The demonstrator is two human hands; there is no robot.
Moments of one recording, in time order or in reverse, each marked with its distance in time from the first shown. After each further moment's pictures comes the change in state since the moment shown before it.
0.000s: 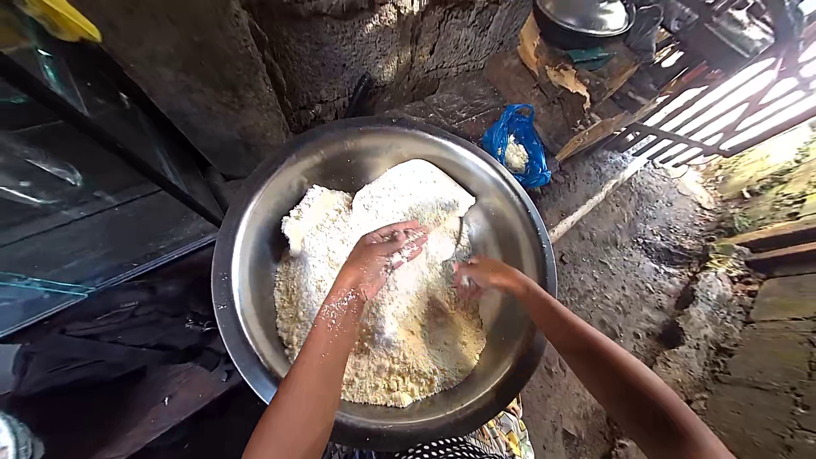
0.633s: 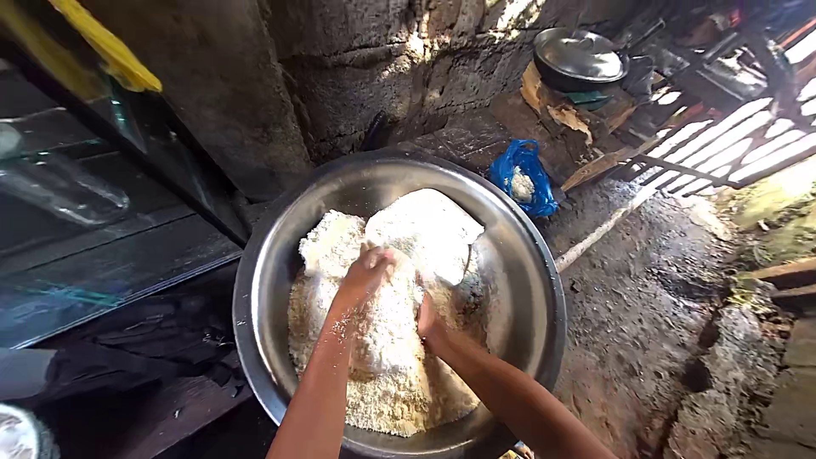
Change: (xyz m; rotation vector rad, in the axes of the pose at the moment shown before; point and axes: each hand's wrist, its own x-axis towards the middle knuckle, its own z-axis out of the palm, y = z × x) left_hand 0.018 -0.003 -0.060 0.863 0.331 -0.017; right_hand 0.043 -0.057 0.144 1.209 0.078 -0.276
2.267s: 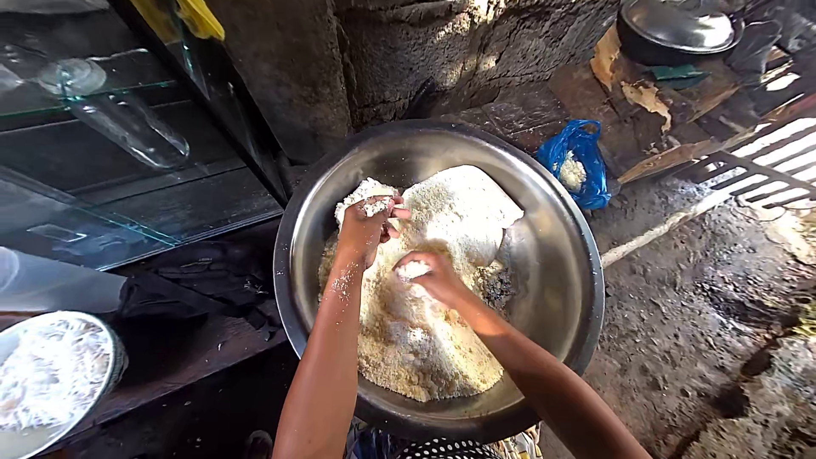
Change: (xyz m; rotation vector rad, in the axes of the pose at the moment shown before) left_hand -0.022 0.029 -0.038 -0.642 0.211 0.126; right_hand -0.012 -0.048 0.032 -0.969 -0.429 -0.340
